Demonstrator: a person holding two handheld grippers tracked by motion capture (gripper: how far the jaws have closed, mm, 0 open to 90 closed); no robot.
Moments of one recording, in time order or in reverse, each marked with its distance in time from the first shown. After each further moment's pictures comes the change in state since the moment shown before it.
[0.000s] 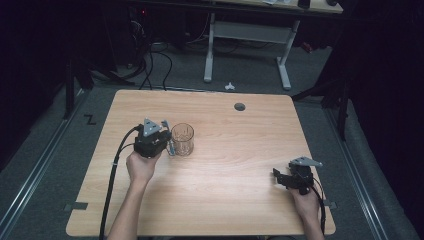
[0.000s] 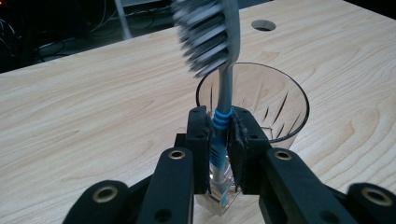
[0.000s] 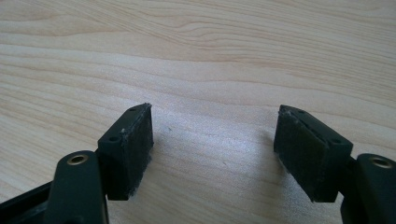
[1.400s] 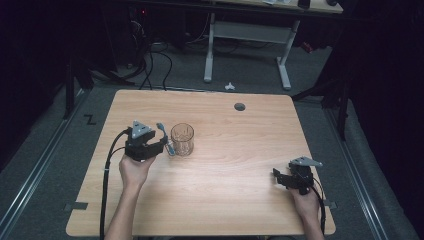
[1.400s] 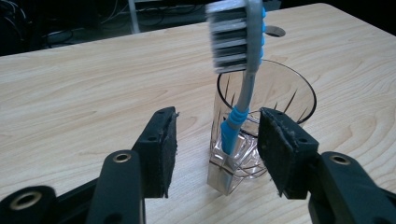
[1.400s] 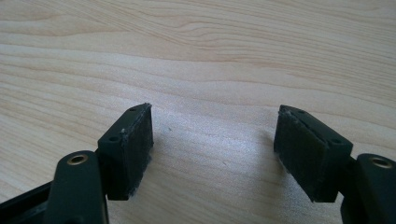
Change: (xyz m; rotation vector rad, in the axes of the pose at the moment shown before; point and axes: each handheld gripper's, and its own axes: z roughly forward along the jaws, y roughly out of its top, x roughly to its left) left arm 0.010 -0.008 -0.023 -0.014 0.030 -0.083; right arm 0.000 0.000 0.000 0.000 0.000 0.000
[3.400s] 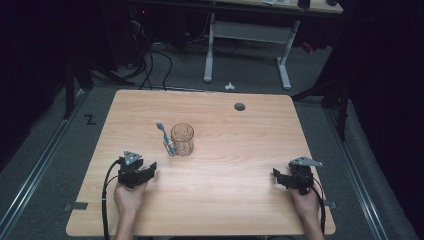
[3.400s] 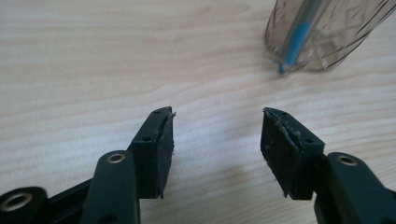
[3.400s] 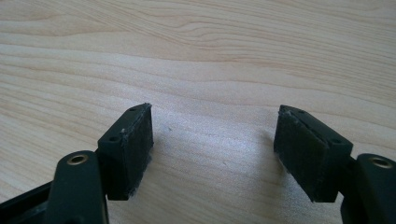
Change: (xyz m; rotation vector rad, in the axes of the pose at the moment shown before) left arm 0.010 -0.100 0.007 0.150 0.133 -0.135; right arm 0.000 0.000 0.000 0.000 0.000 0.001
